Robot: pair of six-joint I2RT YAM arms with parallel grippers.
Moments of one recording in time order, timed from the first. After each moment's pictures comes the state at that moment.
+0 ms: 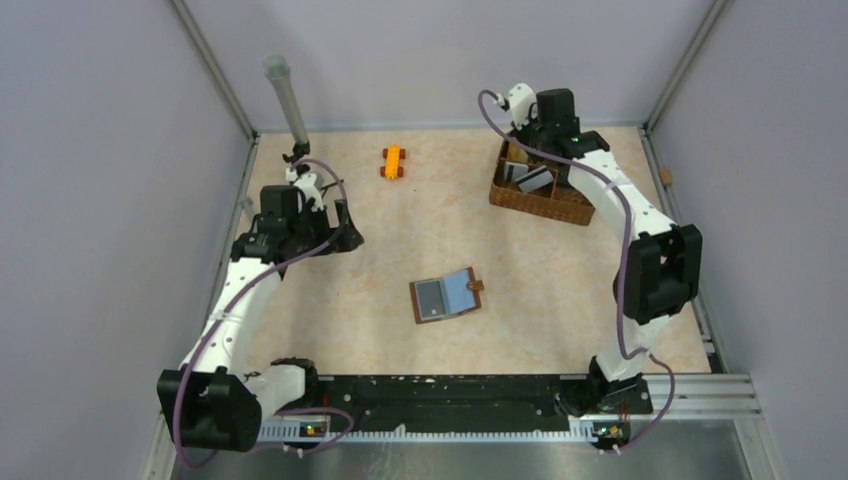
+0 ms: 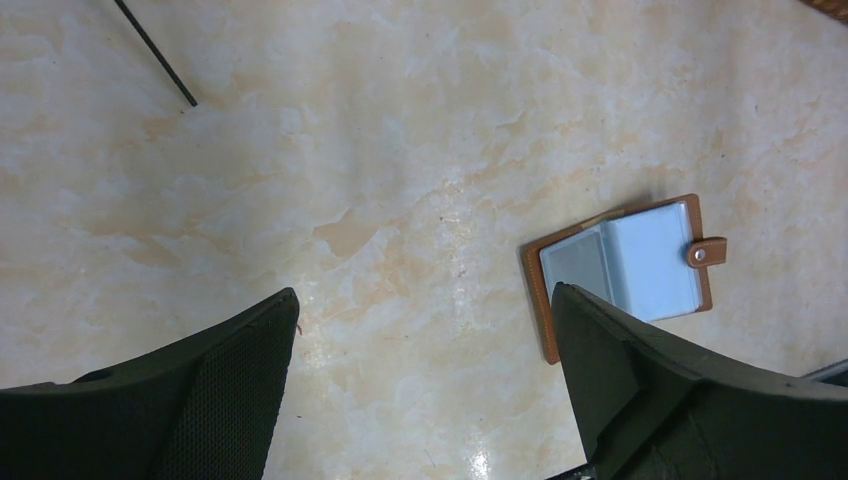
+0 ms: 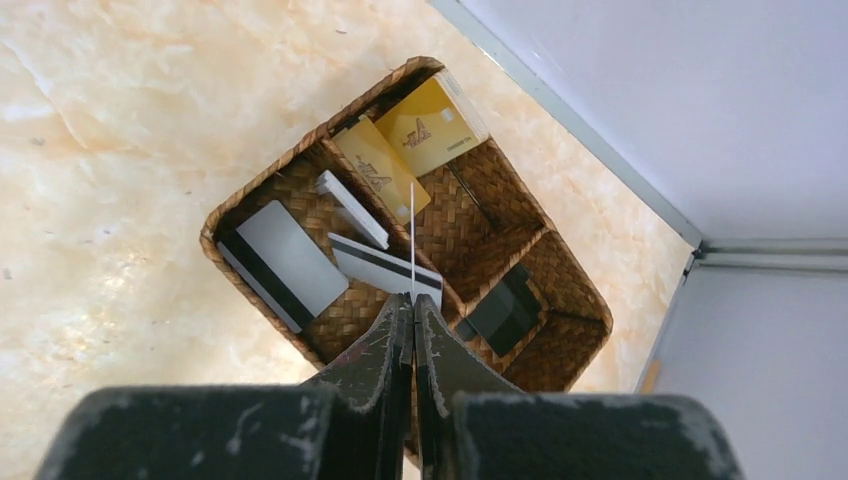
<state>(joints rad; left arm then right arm) -0.07 1.10 0.94 -0.60 0.28 -0.23 0.31 1.80 1.65 -0.46 0.07 -0.51</state>
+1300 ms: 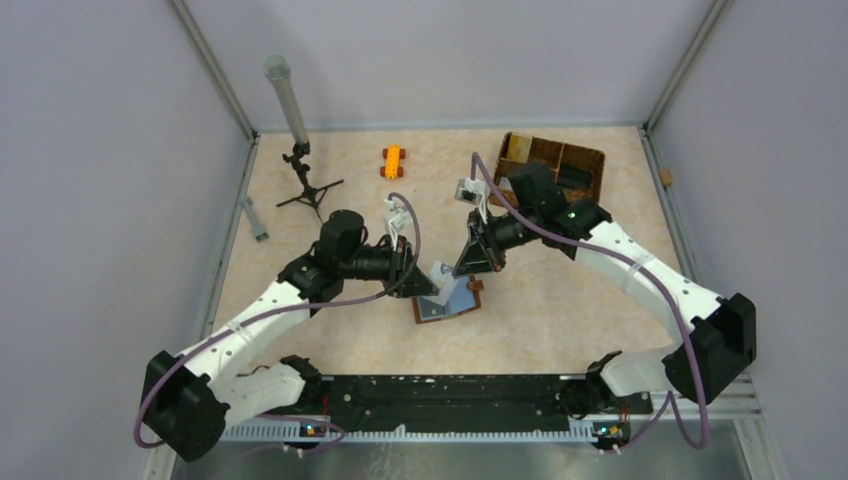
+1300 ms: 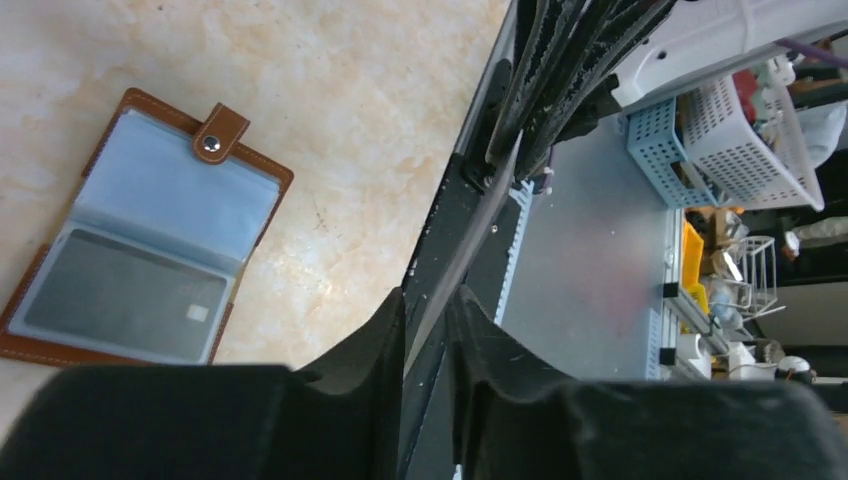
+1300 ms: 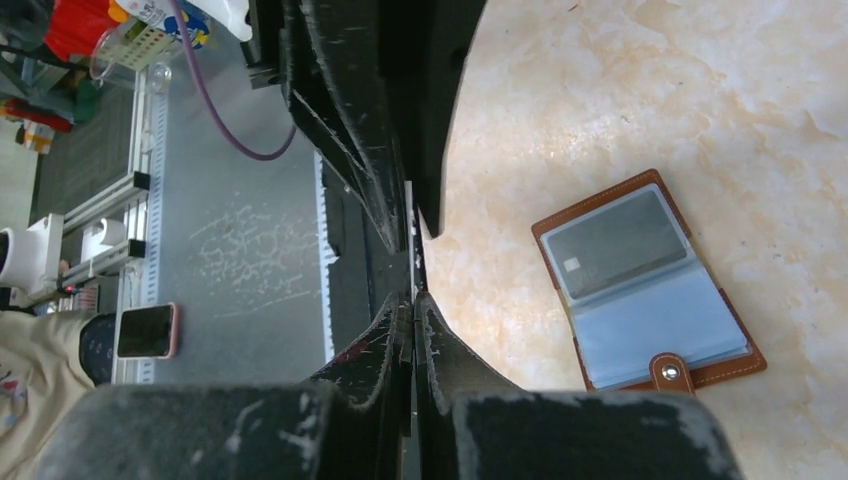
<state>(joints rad) -0.57 1.05 0.75 -0.16 0.82 -0.42 0.63 1.34 1.20 -0.61 -0.93 -0.07</state>
